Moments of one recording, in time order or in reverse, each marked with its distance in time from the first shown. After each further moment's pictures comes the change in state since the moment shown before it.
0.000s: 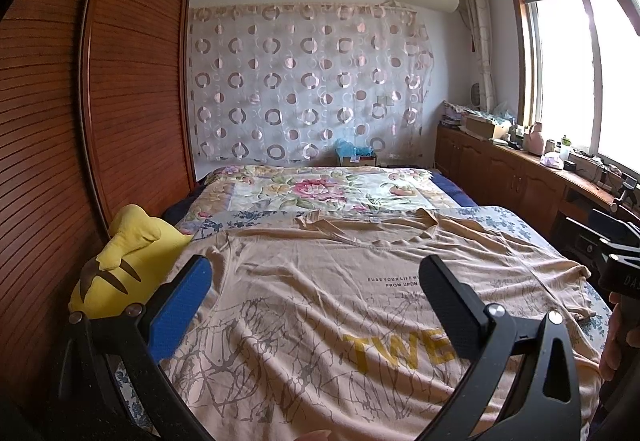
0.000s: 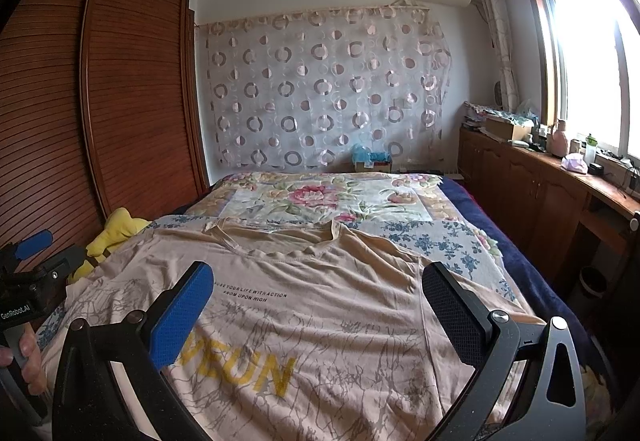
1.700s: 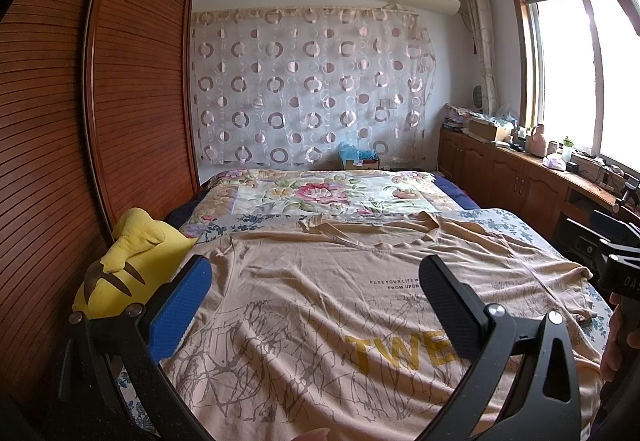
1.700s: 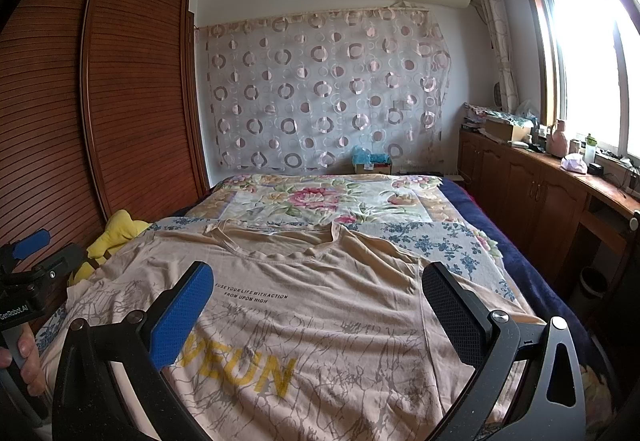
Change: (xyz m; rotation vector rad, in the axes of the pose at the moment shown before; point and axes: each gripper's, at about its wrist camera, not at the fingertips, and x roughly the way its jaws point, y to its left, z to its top) left arm -0.005 0.003 0.006 0.003 -0.008 0.002; right arm -0.001 0.002 0.000 0.000 -0.005 -0.002
